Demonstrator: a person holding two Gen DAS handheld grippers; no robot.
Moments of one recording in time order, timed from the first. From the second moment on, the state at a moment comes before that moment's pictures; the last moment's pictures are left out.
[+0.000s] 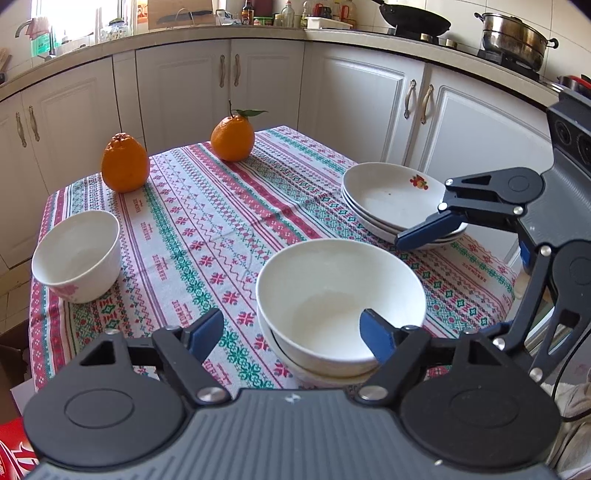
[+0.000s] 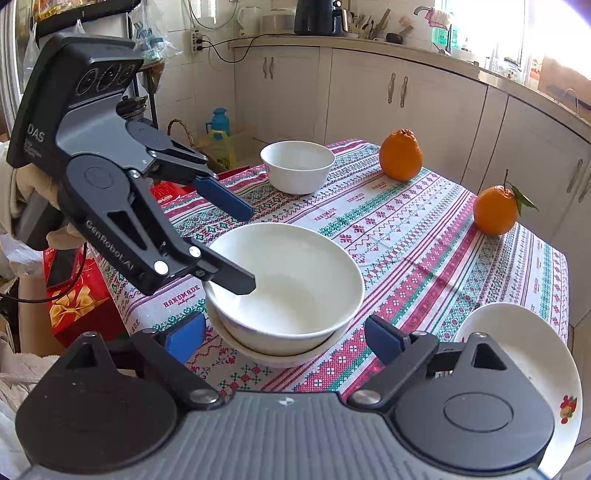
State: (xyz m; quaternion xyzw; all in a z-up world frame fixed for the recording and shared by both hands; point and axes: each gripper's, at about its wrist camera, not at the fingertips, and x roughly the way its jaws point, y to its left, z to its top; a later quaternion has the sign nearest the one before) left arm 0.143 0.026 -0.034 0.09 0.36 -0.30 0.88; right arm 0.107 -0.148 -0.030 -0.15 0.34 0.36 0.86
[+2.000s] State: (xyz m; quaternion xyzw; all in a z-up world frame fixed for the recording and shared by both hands) left arm 0.261 0.147 -0.076 0.10 0.30 -0.18 0.93; right arm 0.339 0.008 -0.003 -0.20 0.41 0.40 0.79
